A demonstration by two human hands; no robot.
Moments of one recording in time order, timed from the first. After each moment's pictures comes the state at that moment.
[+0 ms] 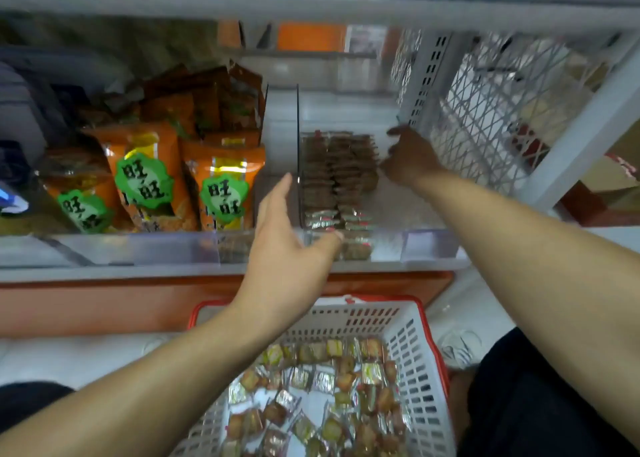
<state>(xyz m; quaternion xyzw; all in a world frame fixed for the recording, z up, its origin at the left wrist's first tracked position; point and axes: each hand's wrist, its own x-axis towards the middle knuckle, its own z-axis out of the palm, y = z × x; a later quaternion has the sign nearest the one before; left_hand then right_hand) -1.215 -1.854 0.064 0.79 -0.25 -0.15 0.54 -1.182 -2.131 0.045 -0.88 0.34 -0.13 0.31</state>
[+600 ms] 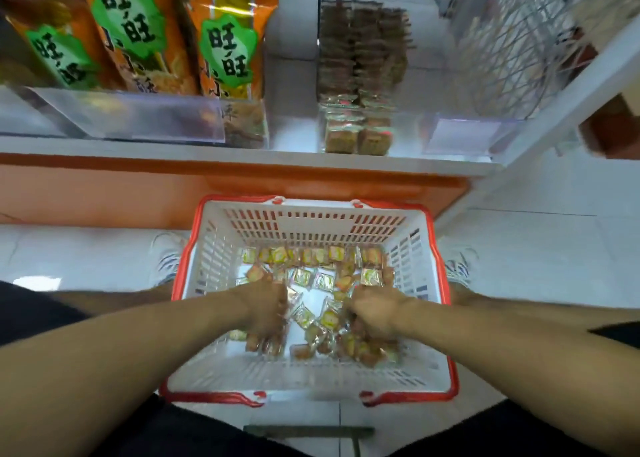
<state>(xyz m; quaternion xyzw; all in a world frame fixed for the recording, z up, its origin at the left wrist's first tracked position) -1.252 -1.758 -0.129 0.78 -0.38 -0.49 -0.07 -1.391 -1.956 -0.177 -0.90 -0.01 0.43 0.09</state>
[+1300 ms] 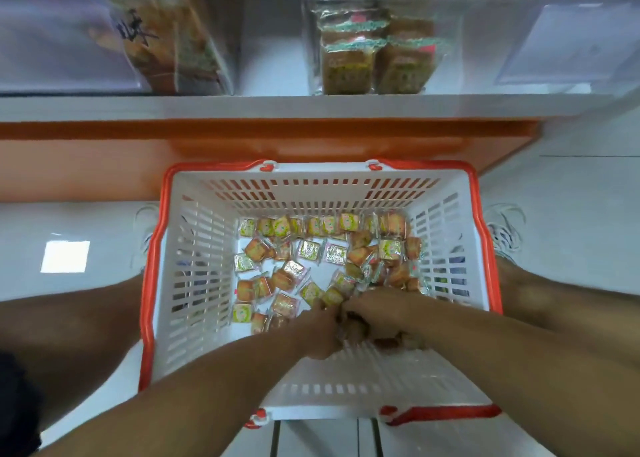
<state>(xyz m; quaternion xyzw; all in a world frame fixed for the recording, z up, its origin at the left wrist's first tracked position) -1.332 -1.792 -0.282 0.72 -0.39 -0.57 -0.04 -1.392 -1.948 -0.287 -0.84 -0.07 0.49 0.21</state>
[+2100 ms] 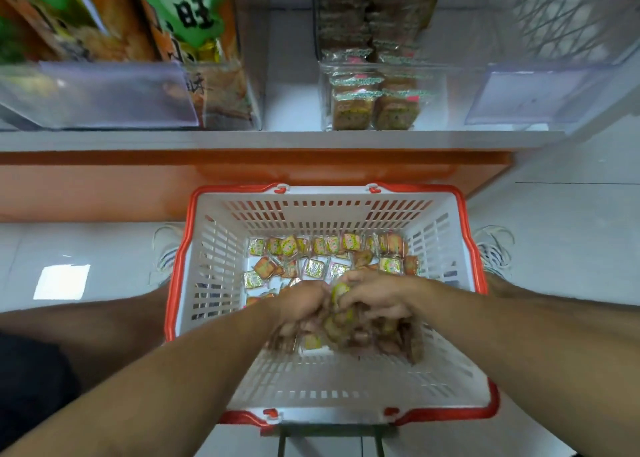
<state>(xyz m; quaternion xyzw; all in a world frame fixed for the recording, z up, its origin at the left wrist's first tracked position) -1.275 -1.794 -0.247 0.67 0.07 -0.64 0.37 -1.351 -1.947 -0.227 -0.52 0.36 0.39 0.66</state>
